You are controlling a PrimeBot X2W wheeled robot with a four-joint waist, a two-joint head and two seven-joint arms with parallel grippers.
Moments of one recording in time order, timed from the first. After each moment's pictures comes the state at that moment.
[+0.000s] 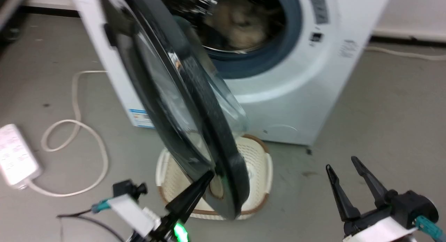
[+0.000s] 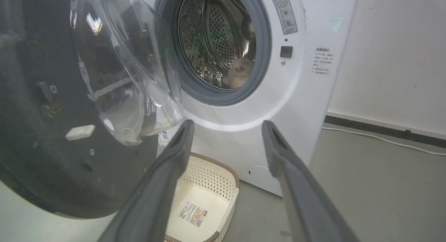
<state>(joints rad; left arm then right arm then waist) -0.01 0.05 -0.12 -0.04 -1.74 -0.06 0.57 -0.01 -0.22 0.17 0.07 0.24 0.13 -0.26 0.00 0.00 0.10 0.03</state>
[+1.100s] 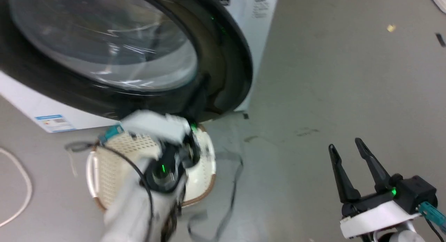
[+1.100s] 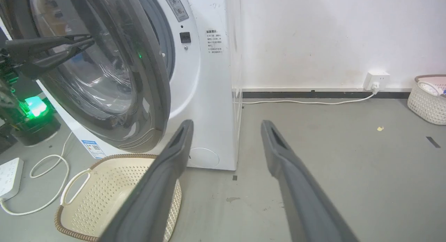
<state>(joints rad) -0.59 0.06 -0.36 0.39 -1.75 -0.13 -0.01 -0.08 -0.16 0.13 0.07 0.25 0.13 -0.26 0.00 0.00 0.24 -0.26</state>
